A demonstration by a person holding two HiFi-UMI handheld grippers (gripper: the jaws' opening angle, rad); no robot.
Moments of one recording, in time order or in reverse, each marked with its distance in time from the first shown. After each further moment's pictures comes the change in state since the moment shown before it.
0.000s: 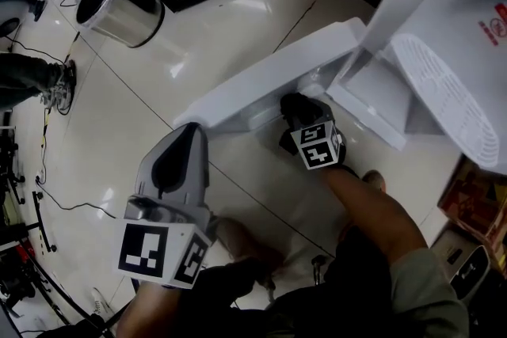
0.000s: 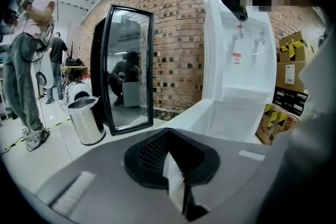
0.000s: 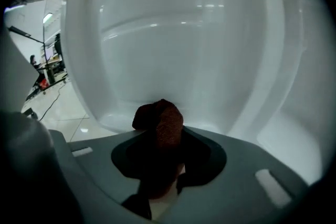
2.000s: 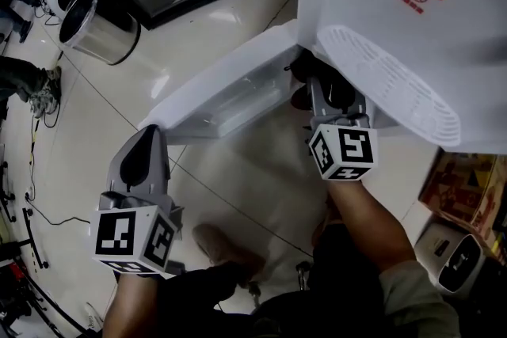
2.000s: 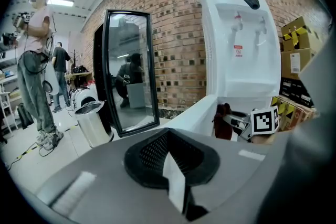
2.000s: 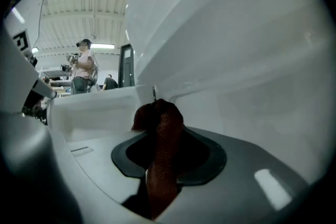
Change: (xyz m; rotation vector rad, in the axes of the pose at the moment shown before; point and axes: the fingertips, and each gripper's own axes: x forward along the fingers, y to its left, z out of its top) left arm 0.000 -0.006 0.003 0.045 0.014 0.076; right arm -0.196 -0.124 0.148 0.274 -0.702 -0.239
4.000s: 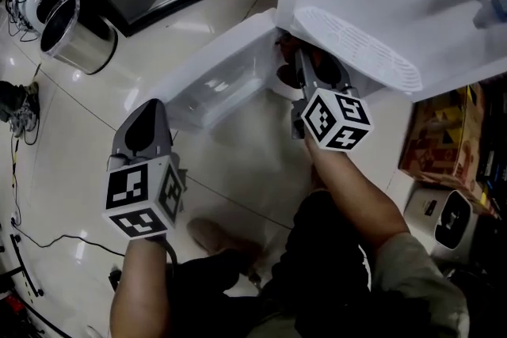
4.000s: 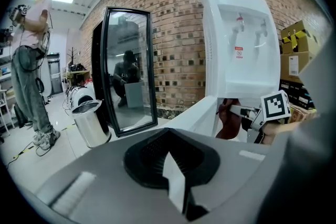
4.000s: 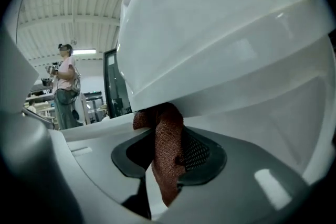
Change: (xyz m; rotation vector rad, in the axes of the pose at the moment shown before) left arm 0.008 0.005 -0.003 -0.004 0.000 -0.048; right arm -0.028 -0.005 0.037 0.156 0.017 -0.127
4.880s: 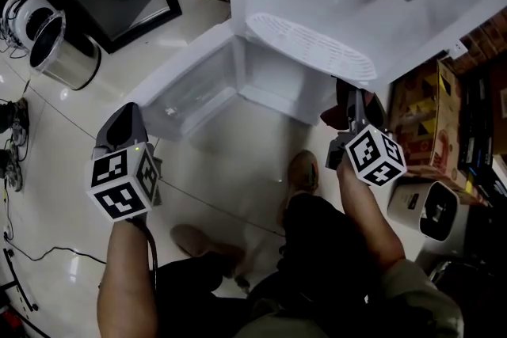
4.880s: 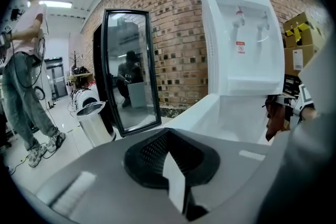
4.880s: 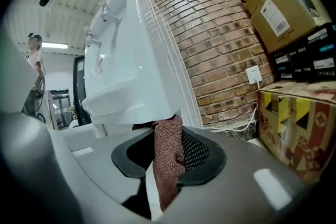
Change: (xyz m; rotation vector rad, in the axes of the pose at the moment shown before) left arm 0.004 -0.005 -0.001 0.028 0.027 0.051; right arm -0.150 -0.148 0.050 0.033 -0.048 -0.342
